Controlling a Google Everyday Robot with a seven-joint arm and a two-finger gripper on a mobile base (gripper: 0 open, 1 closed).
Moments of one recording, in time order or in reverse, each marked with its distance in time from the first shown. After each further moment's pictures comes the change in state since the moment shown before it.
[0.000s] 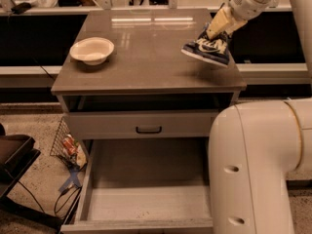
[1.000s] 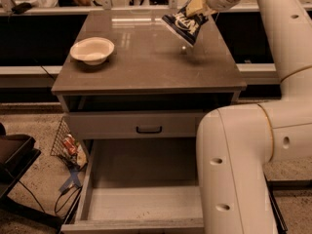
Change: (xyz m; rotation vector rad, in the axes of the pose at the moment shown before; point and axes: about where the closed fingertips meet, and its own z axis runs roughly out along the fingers) arm -0.115 0.004 0.038 -0.006 -0.365 0.112
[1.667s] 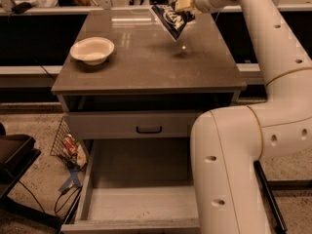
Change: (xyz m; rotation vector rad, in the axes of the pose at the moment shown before) arm -0.026 0.013 0.046 -0.072 -0.132 0.142
